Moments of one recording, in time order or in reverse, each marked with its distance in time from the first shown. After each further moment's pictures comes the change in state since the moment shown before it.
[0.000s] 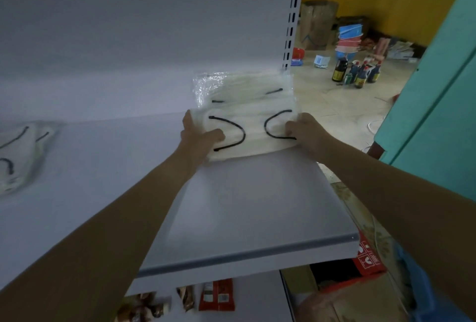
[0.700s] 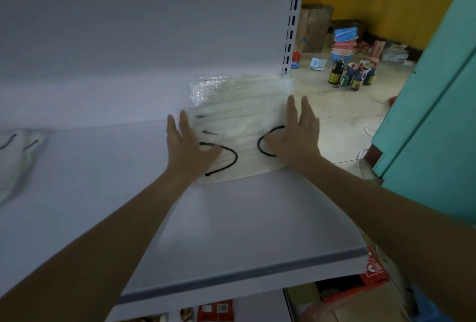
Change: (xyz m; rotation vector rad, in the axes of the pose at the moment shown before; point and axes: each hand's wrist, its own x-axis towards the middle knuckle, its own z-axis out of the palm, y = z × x) left_hand 0.002 -0.009 -0.002 0.674 0.173 0.296; right_hand 0.000 0.004 0.030 -0.710 0.244 -0.306
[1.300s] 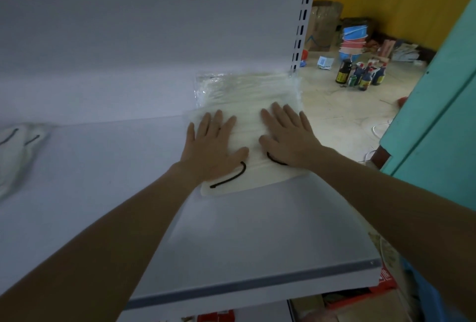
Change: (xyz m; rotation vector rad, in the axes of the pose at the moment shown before) left_hand 0.008 0.014 0.012 0.612 -0.234 0.293; right_hand 0.014 -0.007 -0.003 -0.277 -0.305 -0.229
